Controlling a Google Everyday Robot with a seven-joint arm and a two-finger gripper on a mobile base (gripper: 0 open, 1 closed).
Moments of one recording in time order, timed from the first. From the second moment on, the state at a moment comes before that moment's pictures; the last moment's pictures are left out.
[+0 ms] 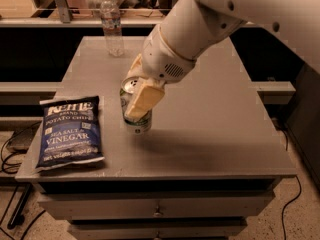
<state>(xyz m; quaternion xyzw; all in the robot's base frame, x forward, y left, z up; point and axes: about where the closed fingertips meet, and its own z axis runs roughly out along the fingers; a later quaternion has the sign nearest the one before) 0.477 0.059 0.936 -0.73 0.60 0.16 0.27</state>
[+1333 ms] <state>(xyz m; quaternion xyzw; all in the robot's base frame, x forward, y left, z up) 0.470 0.112 0.903 -0.74 0.58 0.22 0.26</state>
